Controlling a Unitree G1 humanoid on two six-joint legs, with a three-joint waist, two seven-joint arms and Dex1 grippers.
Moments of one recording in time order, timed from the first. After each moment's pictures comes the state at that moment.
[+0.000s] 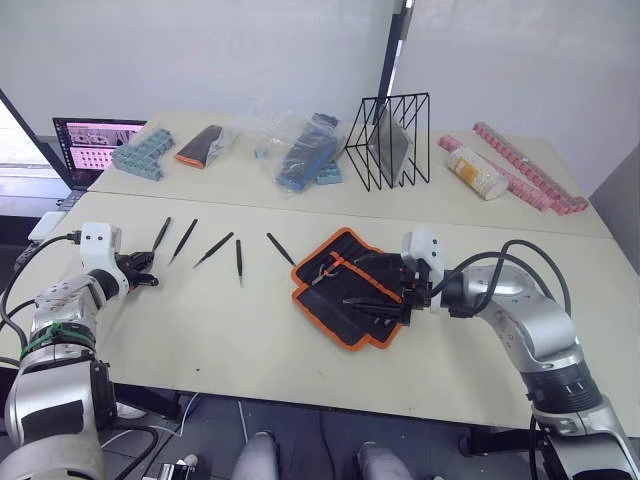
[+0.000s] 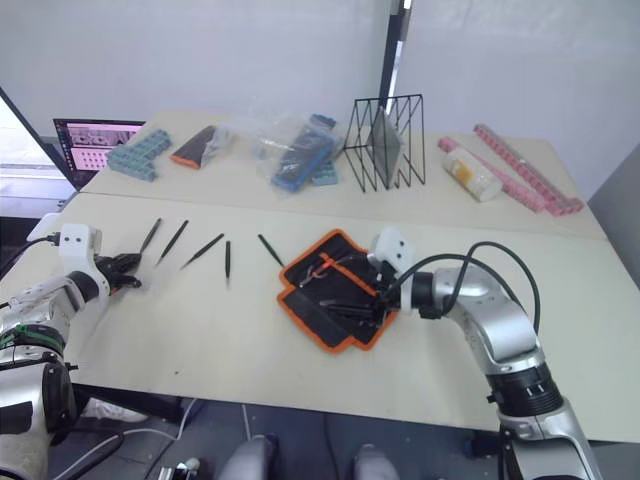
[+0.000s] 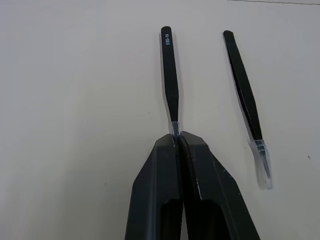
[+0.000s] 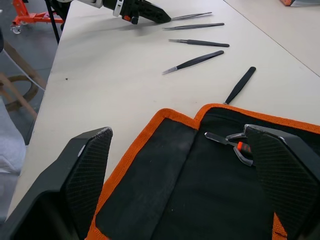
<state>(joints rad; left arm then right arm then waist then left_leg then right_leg) -0.80 0.75 0.28 1.17 -0.17 0.04 -0.74 -0.49 -0.62 0.11 -0.19 0.43 0.54 1.05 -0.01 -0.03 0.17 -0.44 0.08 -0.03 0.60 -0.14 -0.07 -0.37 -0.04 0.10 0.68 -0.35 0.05</state>
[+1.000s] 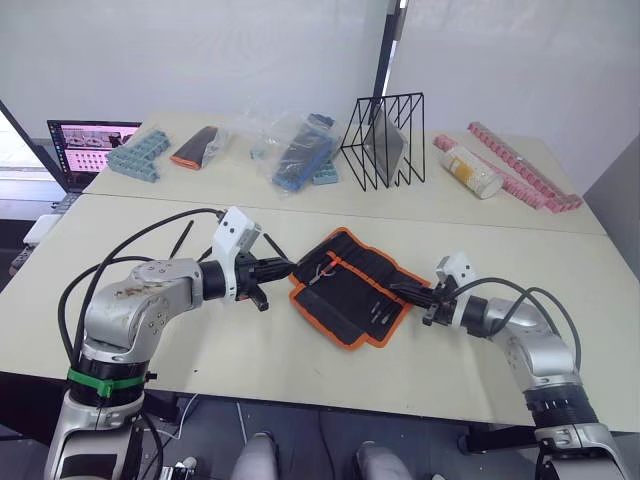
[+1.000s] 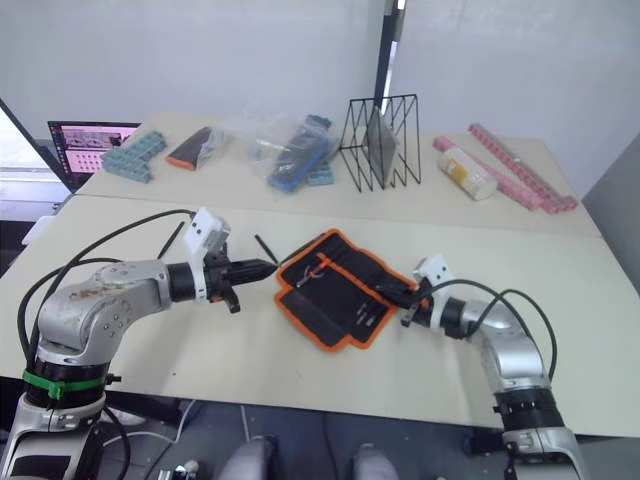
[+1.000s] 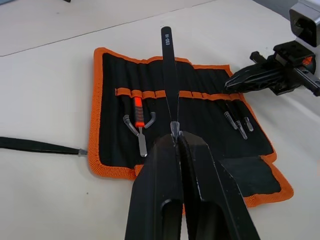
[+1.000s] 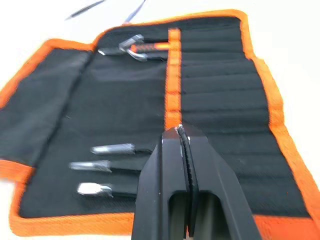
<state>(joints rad) -0.58 0.56 0.04 -0.30 -0.59 1.12 -0.69 -0.36 -0.54 0.00 0.21 0.32 0.24 0.95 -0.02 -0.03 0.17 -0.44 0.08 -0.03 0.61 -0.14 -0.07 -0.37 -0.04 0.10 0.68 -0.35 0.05</state>
